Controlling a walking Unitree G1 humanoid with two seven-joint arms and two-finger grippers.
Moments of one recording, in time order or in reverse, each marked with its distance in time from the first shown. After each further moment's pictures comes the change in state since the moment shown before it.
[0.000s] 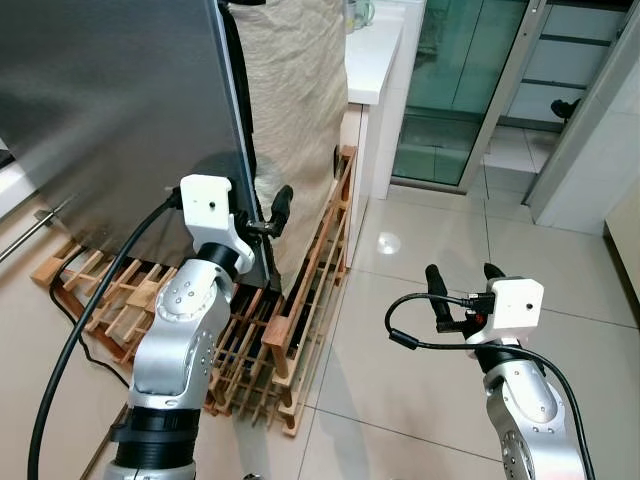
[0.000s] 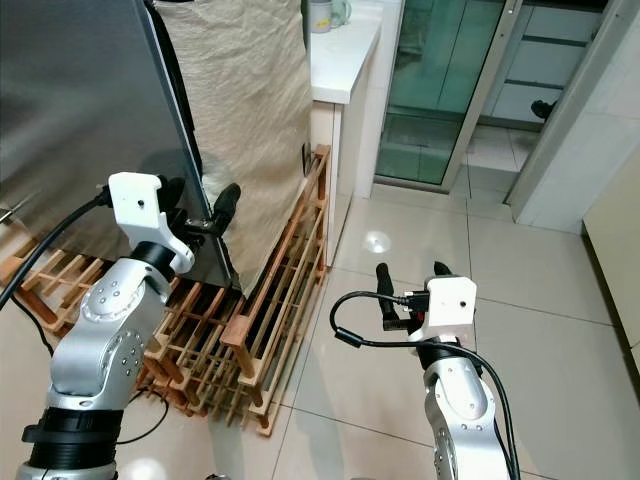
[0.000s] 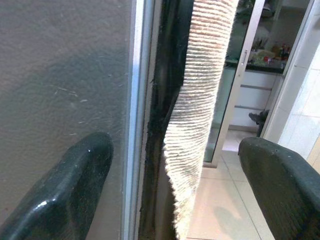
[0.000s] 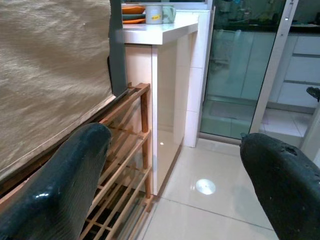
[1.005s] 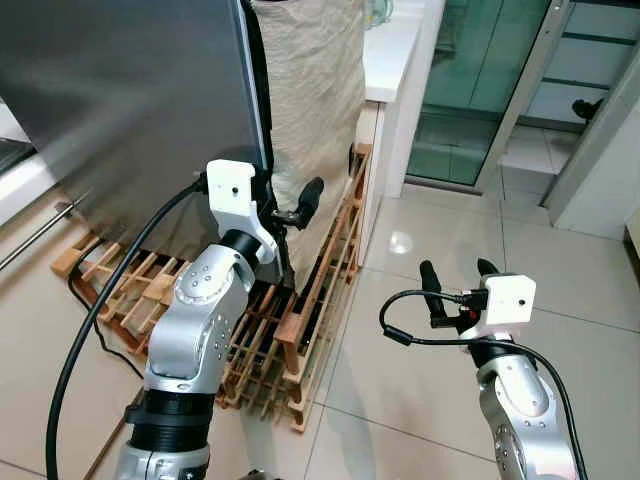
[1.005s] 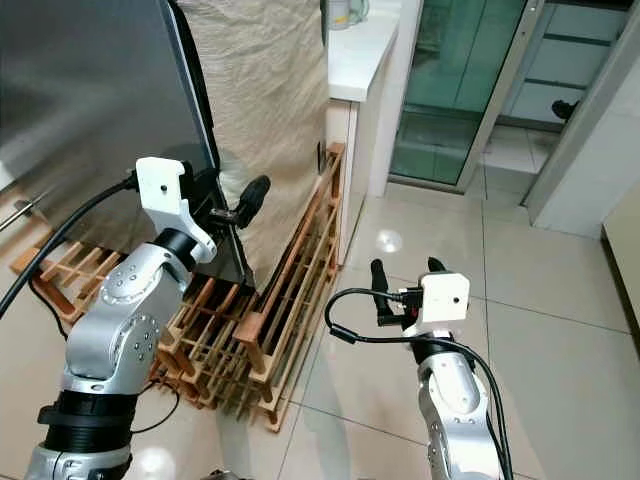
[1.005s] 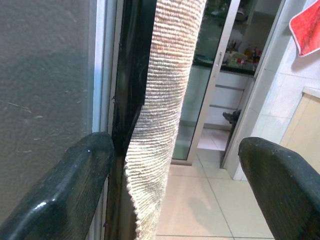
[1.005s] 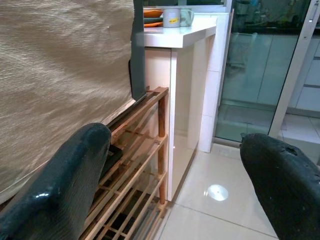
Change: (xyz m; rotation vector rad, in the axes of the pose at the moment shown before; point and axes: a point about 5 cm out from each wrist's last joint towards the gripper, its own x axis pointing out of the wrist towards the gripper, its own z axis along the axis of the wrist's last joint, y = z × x) left arm 0.010 -0.022 0.010 -0.070 0.004 -0.134; right arm 0.006 0.005 0.000 0.006 -0.024 0.019
